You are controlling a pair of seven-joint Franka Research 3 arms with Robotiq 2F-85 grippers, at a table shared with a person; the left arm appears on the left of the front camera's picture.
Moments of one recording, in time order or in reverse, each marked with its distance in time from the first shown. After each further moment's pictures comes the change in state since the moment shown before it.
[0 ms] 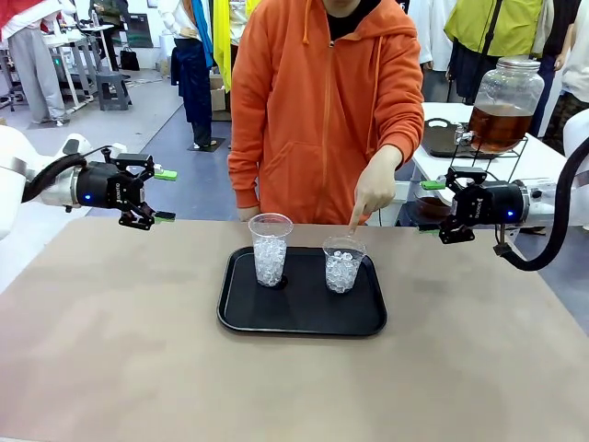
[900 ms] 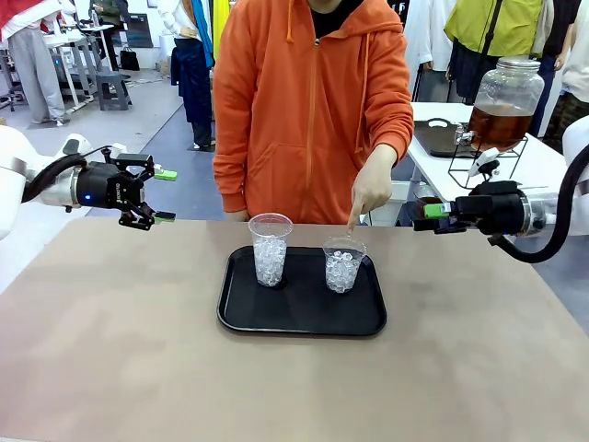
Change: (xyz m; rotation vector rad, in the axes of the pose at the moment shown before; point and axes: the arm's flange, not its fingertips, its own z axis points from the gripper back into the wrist) left arm 0.000 0.000 0.000 0.000 0.000 0.000; right arm -0.026 -0.012 -0.009 -0.006 0.029 0.770
